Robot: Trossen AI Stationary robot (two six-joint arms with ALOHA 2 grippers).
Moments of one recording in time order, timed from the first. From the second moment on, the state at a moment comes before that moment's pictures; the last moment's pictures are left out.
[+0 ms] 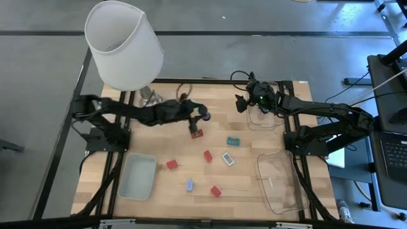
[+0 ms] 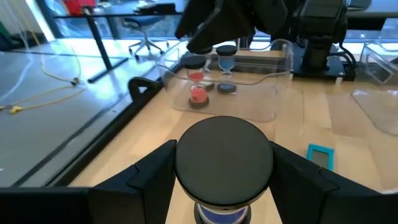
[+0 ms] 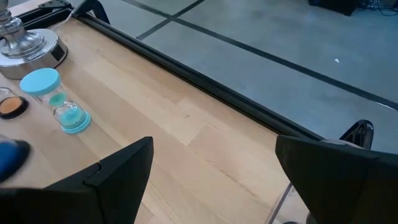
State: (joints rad) left arm 0.18 1.52 0.71 0.54 -0.20 0.01; right arm -0.39 1.18 0.69 -0.11 0.37 0.30
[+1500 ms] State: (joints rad) left arm 0.27 1.87 0.95 0.53 -0.14 0.03; right arm -0.39 1.18 0.69 -0.11 0.38 0.27
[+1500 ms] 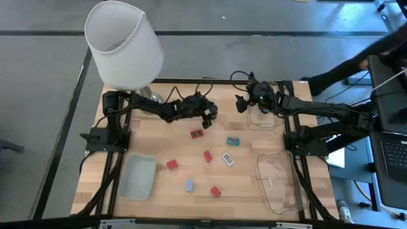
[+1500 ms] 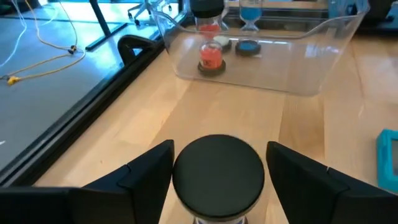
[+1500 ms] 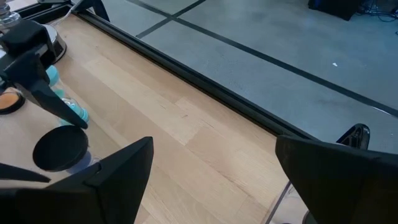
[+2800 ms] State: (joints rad) left arm 0.10 1.02 0.55 0.08 -0.43 -0.22; right arm -0.30 1.53 0.69 0.48 -0.07 -0.02
